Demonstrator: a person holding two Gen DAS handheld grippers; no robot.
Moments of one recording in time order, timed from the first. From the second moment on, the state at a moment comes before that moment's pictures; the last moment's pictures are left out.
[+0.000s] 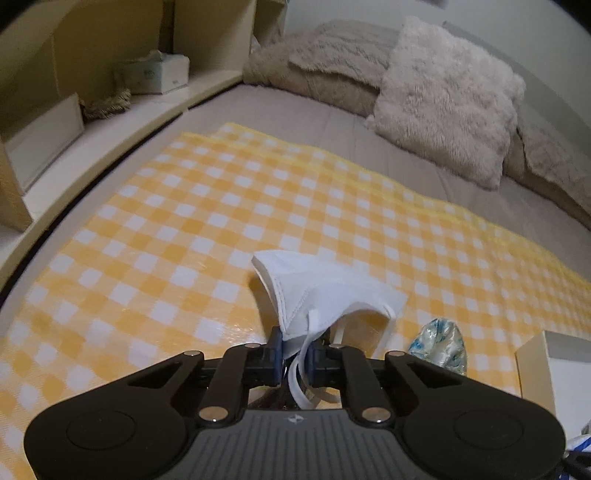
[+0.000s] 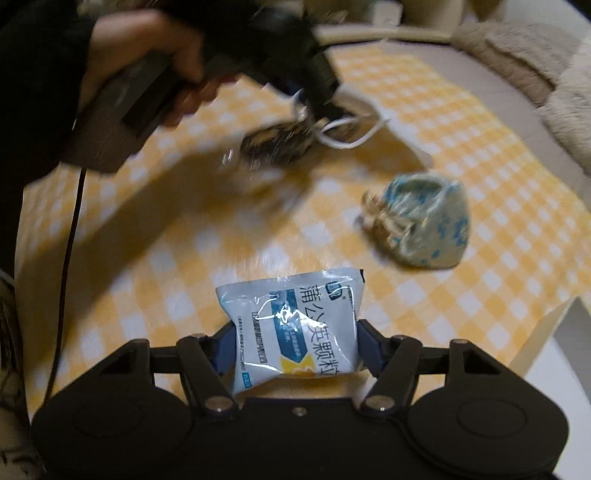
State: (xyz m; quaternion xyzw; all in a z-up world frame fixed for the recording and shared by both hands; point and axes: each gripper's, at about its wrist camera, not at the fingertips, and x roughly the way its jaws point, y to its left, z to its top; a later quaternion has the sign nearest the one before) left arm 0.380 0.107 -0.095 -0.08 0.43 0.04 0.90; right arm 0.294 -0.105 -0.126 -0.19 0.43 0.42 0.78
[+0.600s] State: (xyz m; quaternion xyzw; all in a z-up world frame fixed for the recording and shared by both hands) left arm 0.313 0.096 -0.049 -0.04 0.41 -0.04 0.91; right arm 0.256 -0.132 -0.074 -0.17 0.37 0.39 0.83
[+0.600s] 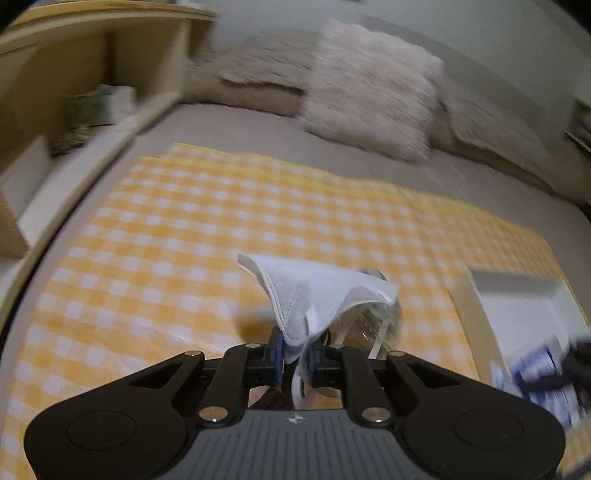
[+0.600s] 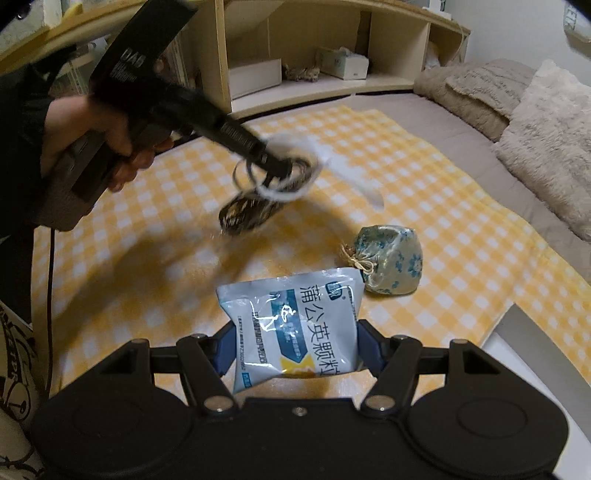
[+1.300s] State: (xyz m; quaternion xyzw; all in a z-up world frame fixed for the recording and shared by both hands) left arm 0.321 0.046 -0.072 -0.03 0.44 -0.09 0.89; right arm 0.249 -0.160 -0.067 -0.15 0.38 0.38 0.83
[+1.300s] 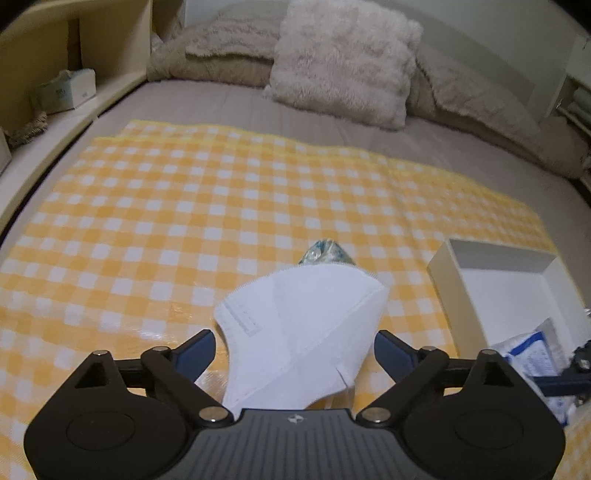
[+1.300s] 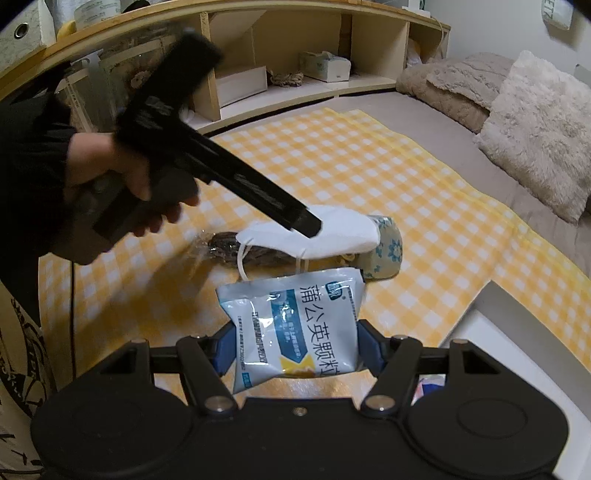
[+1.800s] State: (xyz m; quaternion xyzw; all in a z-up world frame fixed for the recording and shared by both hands) left arm 0.361 0.045 -0.109 -0.05 0.50 -0.07 0.86; right arm 0.258 -0.169 -0.079 -0.15 0.40 0.37 0.82
